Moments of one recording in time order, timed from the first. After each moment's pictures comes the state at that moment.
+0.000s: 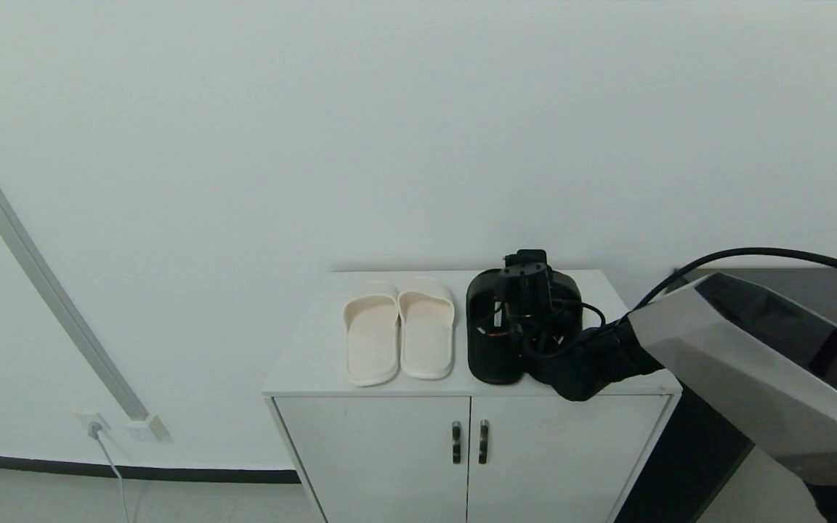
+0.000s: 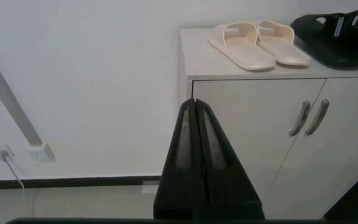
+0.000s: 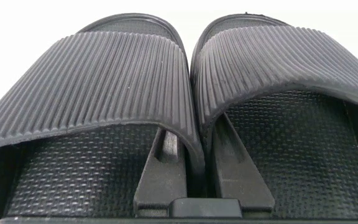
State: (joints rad) left arm 0.00 0.00 0.00 0.00 0.00 0.00; right arm 0.62 2.38 -1.52 -0.60 -0.72 0.20
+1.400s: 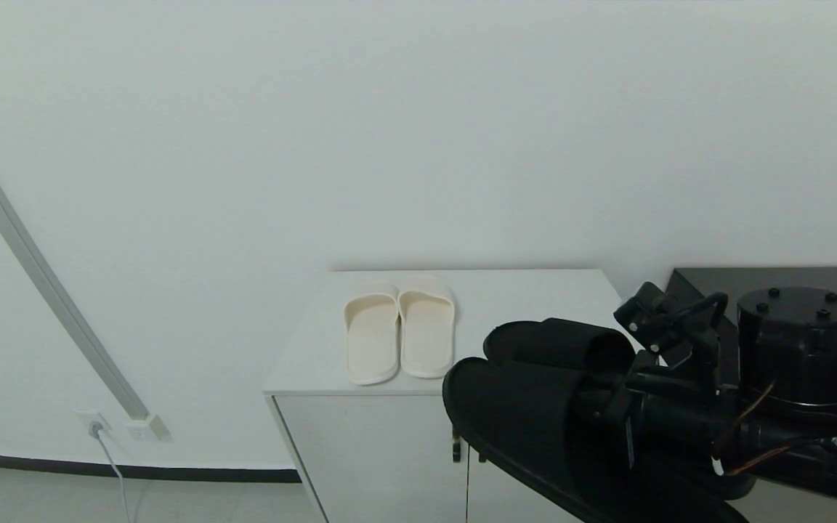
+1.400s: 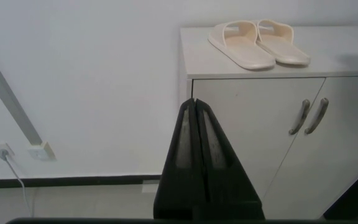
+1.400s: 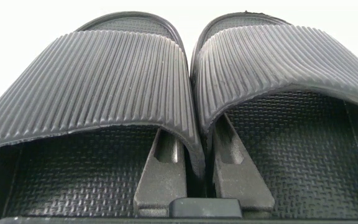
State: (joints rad) left arm 0.00 0.00 0.00 0.00 0.00 0.00; right arm 0.70 1.56 -0.58 -0.70 0.19 0.01
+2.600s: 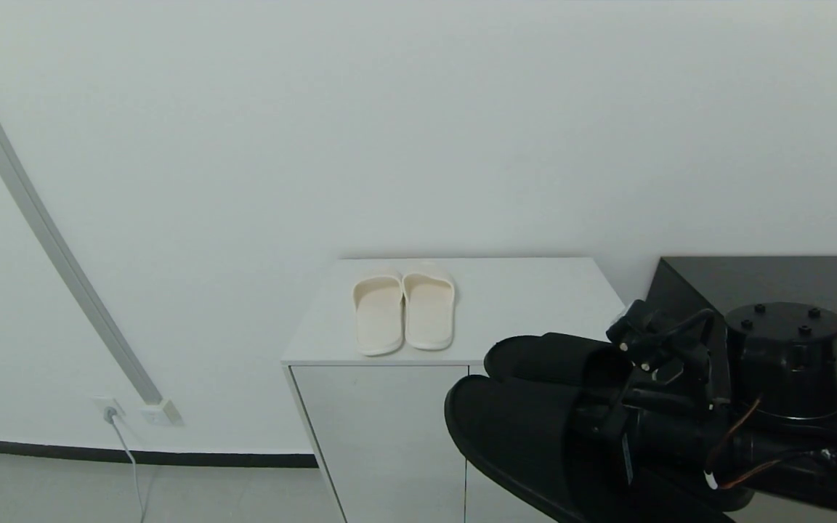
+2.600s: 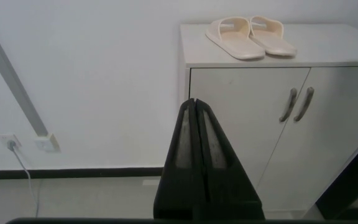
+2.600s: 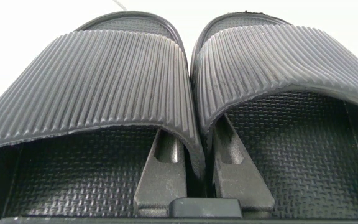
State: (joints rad) left arm 0.00 0.00 0.00 0.00 0.00 0.00; right arm 0.70 1.58 -0.55 -0.71 0.20 -0.01
